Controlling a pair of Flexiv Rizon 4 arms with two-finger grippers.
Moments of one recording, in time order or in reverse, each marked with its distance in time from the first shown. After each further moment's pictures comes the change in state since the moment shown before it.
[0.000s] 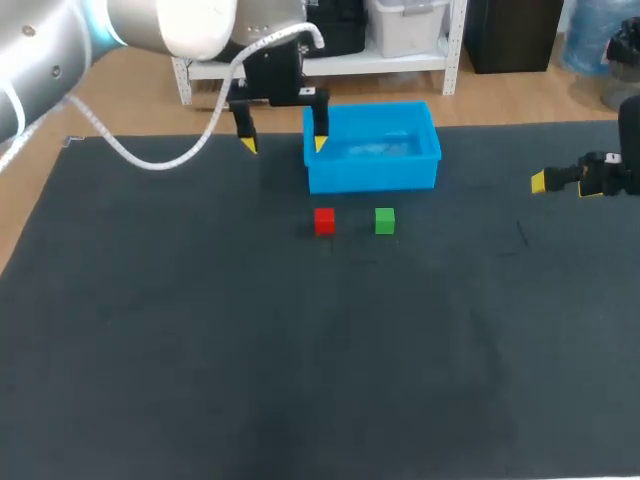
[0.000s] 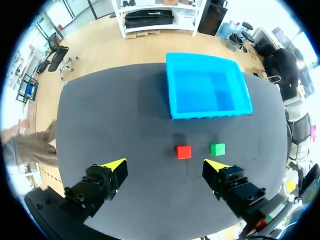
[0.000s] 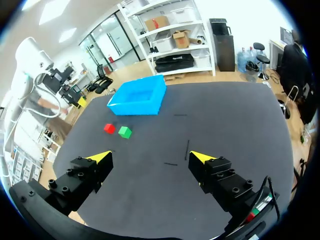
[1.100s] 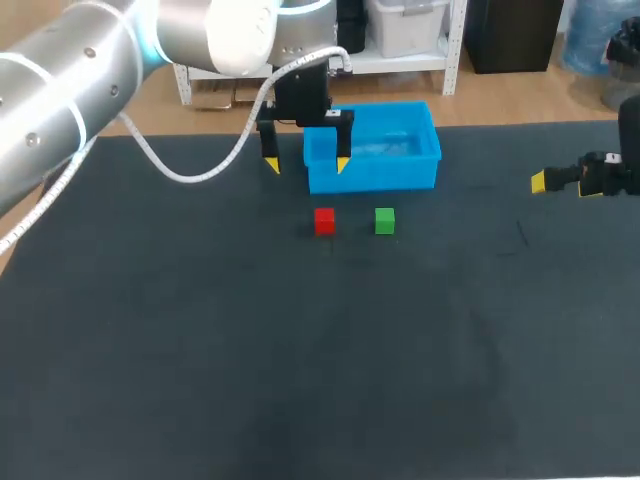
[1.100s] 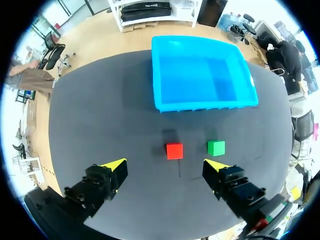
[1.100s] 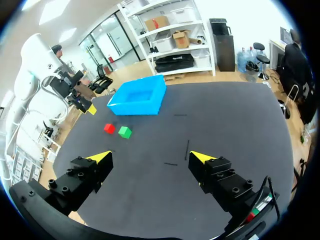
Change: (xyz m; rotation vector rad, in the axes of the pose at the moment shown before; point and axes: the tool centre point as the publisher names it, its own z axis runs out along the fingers) left arm 0.007 -0.027 0.037 -0.019 0.067 0.005; right arm 0.000 0.000 0.000 0.000 0.000 0.000
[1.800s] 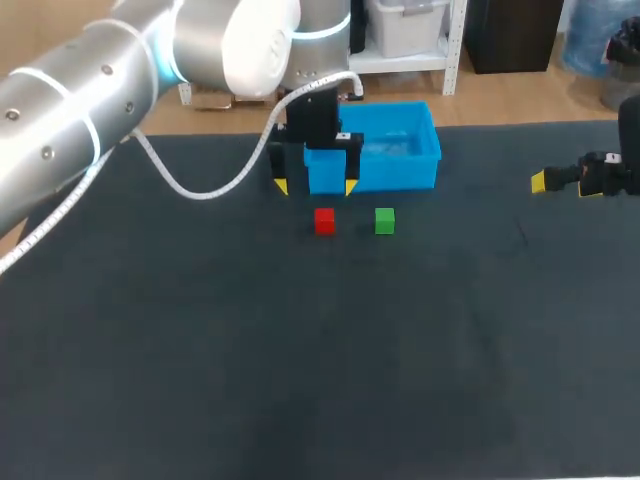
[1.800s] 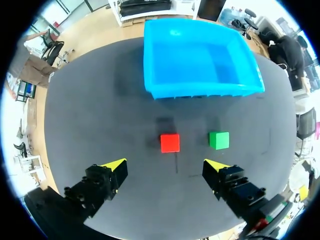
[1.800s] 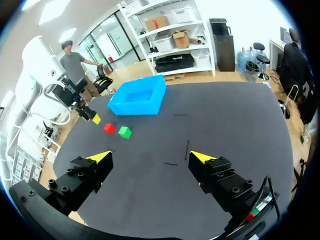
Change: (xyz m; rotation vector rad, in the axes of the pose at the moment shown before) left arm 0.019 -0.012 0.026 -0.014 0.042 0.004; right arm 0.000 0.000 0.000 0.000 0.000 0.000
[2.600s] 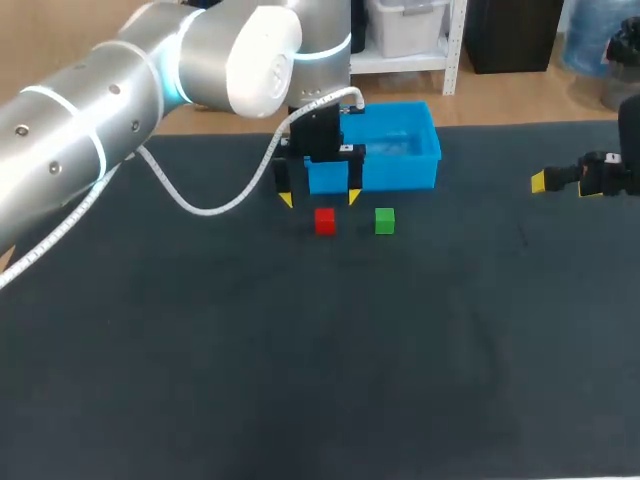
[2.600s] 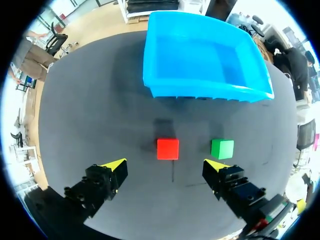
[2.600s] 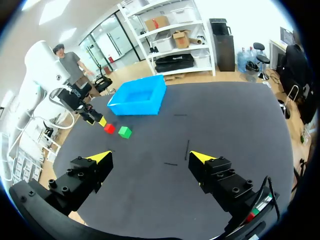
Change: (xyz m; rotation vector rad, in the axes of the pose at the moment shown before) left arm -0.005 -0.005 0.024 0.019 -0.009 -0.077; right arm 0.000 0.000 0.000 0.000 0.000 0.000
